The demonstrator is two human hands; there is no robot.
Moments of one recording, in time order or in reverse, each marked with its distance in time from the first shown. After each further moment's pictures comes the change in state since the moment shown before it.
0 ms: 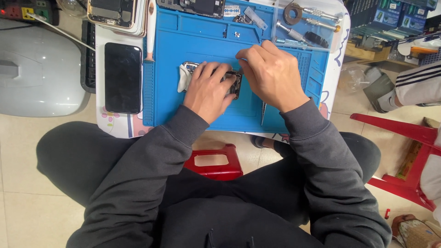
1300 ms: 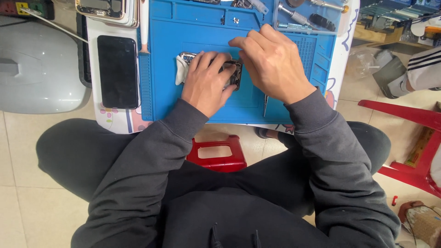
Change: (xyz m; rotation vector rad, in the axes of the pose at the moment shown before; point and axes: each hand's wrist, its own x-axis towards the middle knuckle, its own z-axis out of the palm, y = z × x) left_hand 0.000 0.002 -0.005 -0.023 0.011 0.006; right_hand 0.001 0.000 -0.008 0.154 -0.059 -0.041
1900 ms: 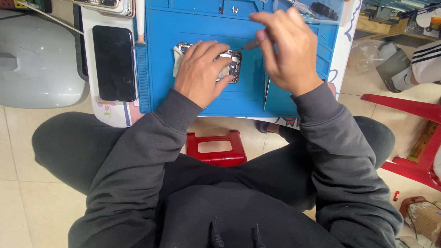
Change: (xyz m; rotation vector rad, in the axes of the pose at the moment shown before) left_hand -0.002 -0.010 -0.007 -0.097 -0.022 0.046; right_hand -0.013 0.001 -0.016 0.167 0.156 0.144
